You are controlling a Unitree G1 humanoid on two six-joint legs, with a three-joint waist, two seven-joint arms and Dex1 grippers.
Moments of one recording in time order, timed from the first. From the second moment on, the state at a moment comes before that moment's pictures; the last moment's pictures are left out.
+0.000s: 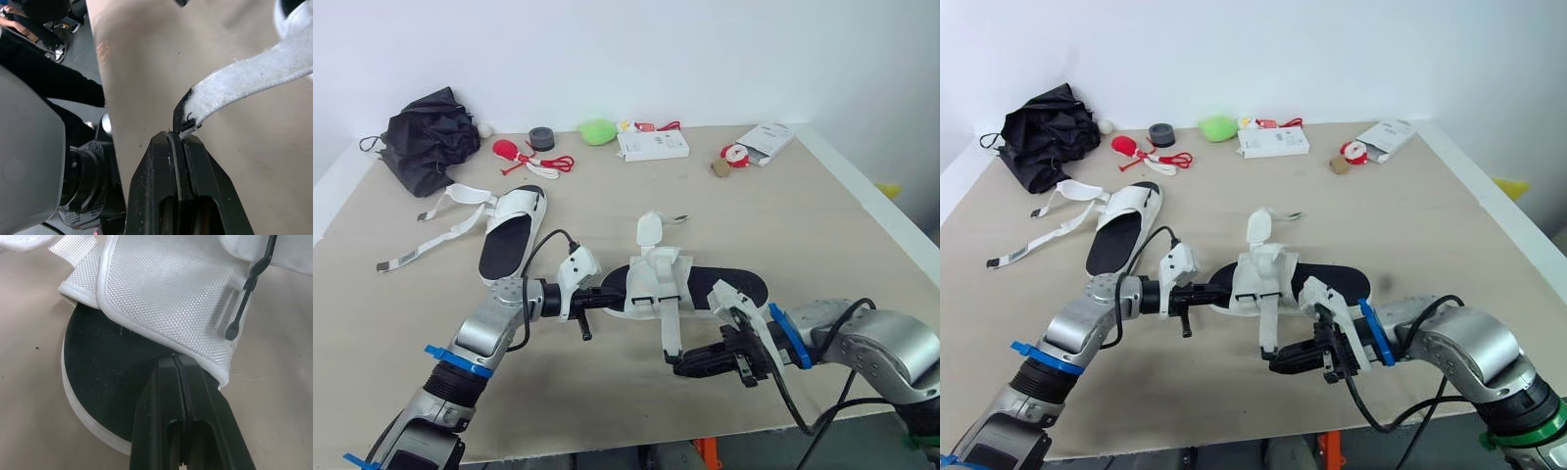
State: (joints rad) left arm -0.44 0.41 -0.26 0.01 -0.27 0.45 -0.96; right arm -0.29 -0.99 0.19 -0.49 0.82 0.99 1.08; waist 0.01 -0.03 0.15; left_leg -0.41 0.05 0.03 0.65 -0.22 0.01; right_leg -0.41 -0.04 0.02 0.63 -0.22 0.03
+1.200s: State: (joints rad) left arm -0.46 0.41 -0.26 0.05 -0.28 0.44 -0.97; right arm -0.63 -0.82 0.16 -0.29 0.77 0.96 0.98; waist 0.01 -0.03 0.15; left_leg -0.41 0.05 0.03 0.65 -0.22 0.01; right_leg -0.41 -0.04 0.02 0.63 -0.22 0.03
